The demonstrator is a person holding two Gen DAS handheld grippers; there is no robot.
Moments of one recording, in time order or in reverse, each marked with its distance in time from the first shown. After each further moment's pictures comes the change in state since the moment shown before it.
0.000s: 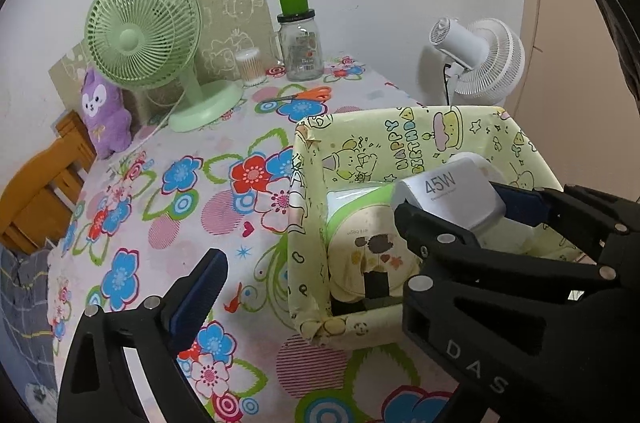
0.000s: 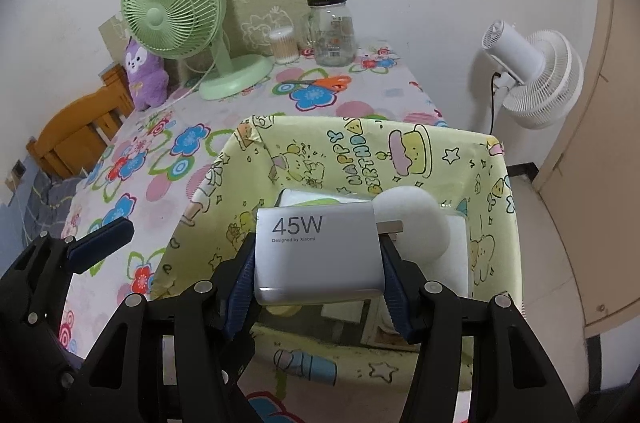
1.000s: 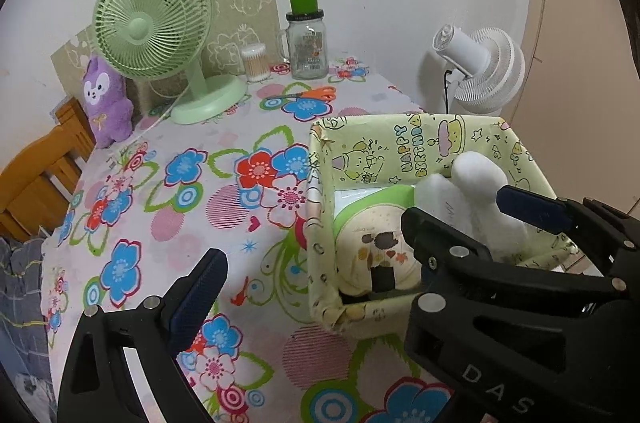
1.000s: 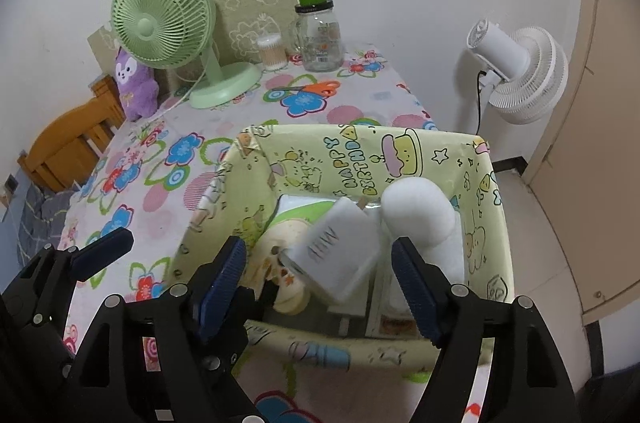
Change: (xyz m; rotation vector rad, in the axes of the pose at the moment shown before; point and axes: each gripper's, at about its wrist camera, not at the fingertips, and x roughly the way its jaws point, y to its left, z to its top) left arm -0.015 0.015 -0.003 -0.035 -0.004 -0.025; right arm -0.018 0.011 -0.004 0.043 -0.025 -0.031
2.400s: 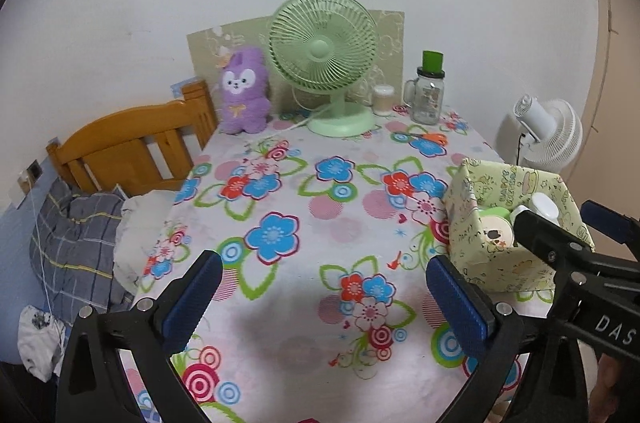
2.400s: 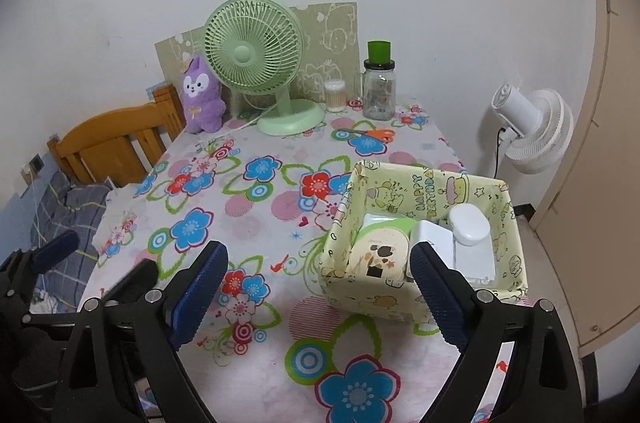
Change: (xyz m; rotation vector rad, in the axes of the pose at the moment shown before) left arm -0.116 0.118 -0.058 -0.211 -0.141 0.215; right arm -0.089 0.092 -0.023 -0.117 -0.149 0.027
